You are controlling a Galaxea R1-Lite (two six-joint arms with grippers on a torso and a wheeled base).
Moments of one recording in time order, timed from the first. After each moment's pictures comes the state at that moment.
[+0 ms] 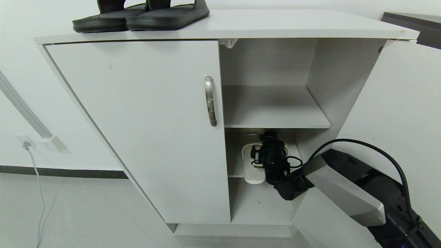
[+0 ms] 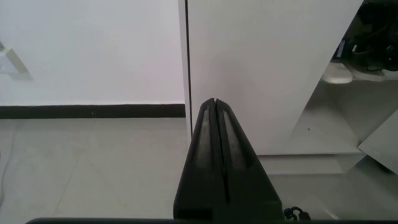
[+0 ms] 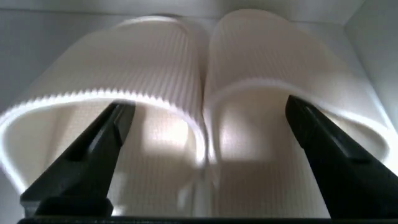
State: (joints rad) left arm 0.00 0.00 0.00 0.00 0.01 0.01; right arm 0.56 2.63 -1.63 -0.87 -0.58 0.09
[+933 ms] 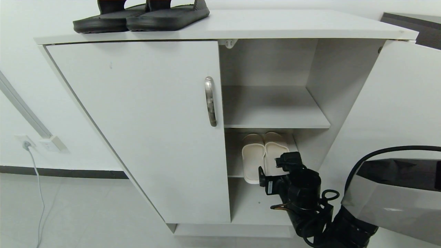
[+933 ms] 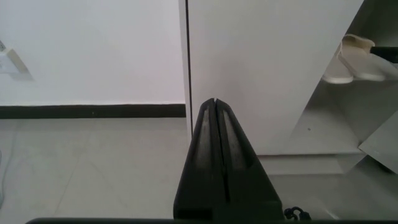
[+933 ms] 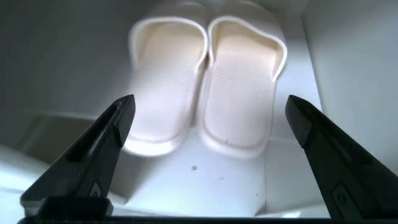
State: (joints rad) left arm 0.00 0.00 0.00 0.00 0.01 0.01; right arm 0.76 2.23 -0.70 -1.42 -0.64 0.10
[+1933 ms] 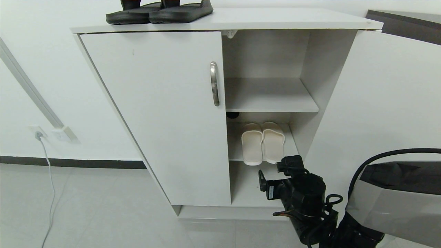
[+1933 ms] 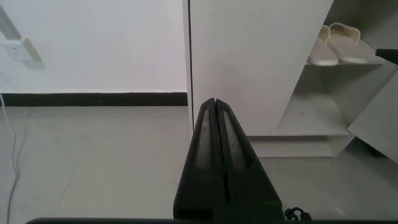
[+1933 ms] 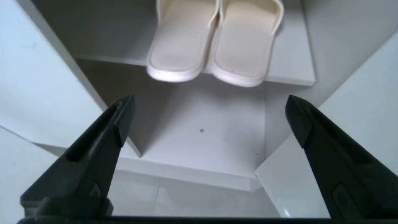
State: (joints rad) left arm 0.00 0.00 0.00 0.00 0.01 0.01; right arm 0.77 2.21 -0.65 -1.45 -0.64 0.09
